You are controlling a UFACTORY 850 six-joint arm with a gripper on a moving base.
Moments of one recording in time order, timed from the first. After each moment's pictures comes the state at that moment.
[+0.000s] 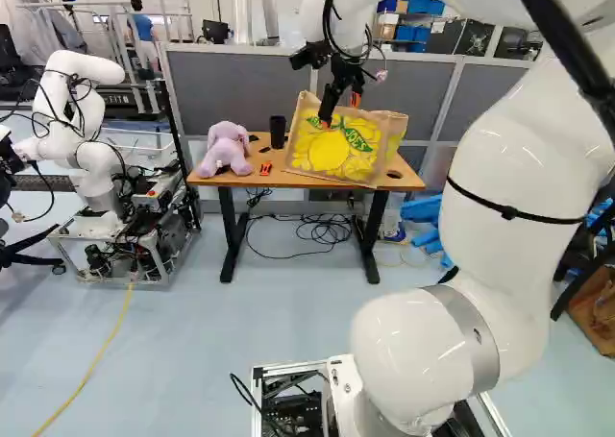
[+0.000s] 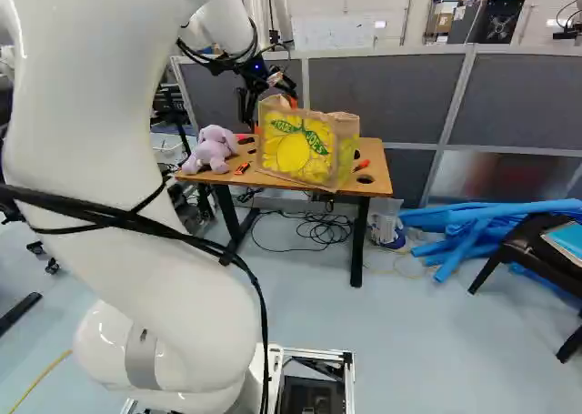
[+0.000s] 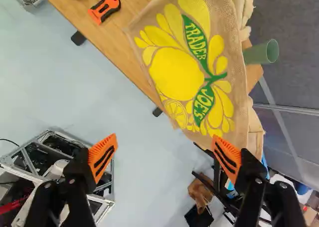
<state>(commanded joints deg) 3.7 -5.9 -74.1 -15.6 -44.8 -26.7</state>
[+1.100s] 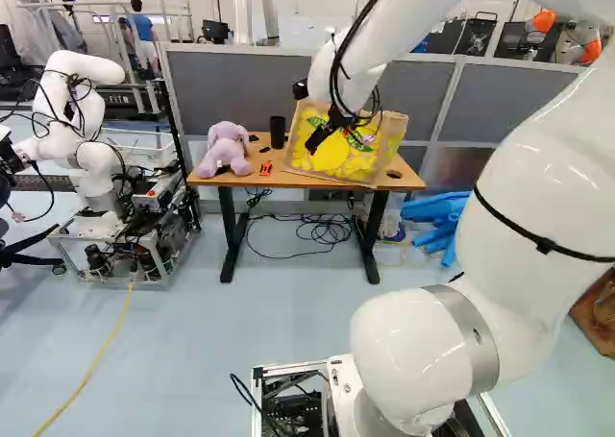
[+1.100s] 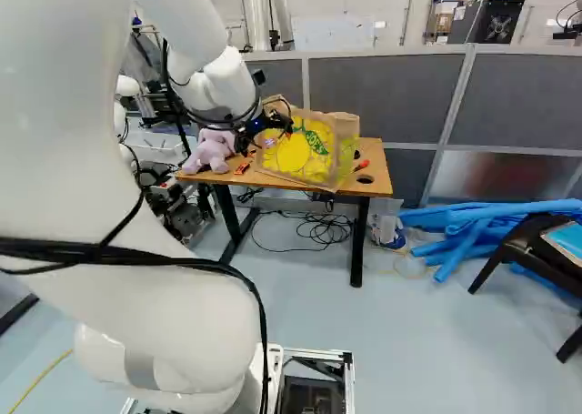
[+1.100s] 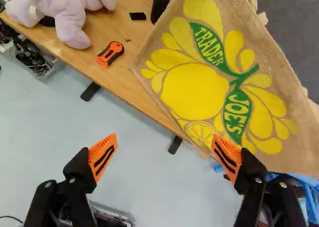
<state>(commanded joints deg) 2.2 2.7 -46.9 -9.5 -7.5 -16.2</state>
